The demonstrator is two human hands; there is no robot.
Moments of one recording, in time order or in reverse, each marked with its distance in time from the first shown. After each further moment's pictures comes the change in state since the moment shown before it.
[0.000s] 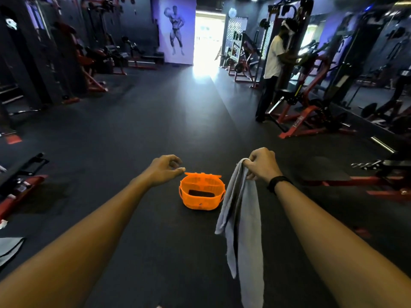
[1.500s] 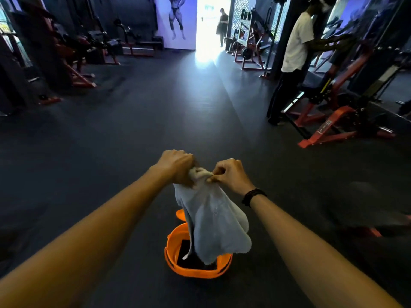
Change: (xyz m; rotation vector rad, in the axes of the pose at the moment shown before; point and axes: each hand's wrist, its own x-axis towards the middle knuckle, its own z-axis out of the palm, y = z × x) left_hand 0.655 -0.016 -0.017 0.881 -0.086 0.137; right_hand 0.626 0.059 0.166 0.110 -0.215 -0.317
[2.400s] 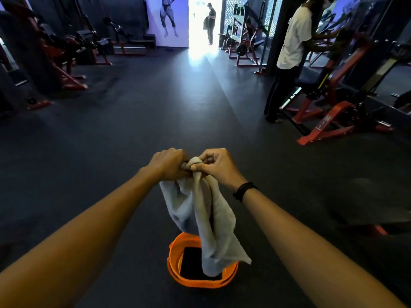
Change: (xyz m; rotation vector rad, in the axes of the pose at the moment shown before) left_hand 0.055 -0.058 0.014 -0.176 0.003 0.036; right_hand 0.072 -0.024 0.025 0.453 0.048 -0.037
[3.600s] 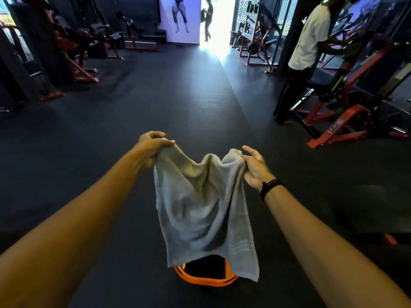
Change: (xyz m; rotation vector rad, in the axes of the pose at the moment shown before) left_hand -0.008 -0.077 -0.003 -1.509 0.292 -0.648; right_hand 0.023 0.033 -0.020 0.753 0.446 0.525
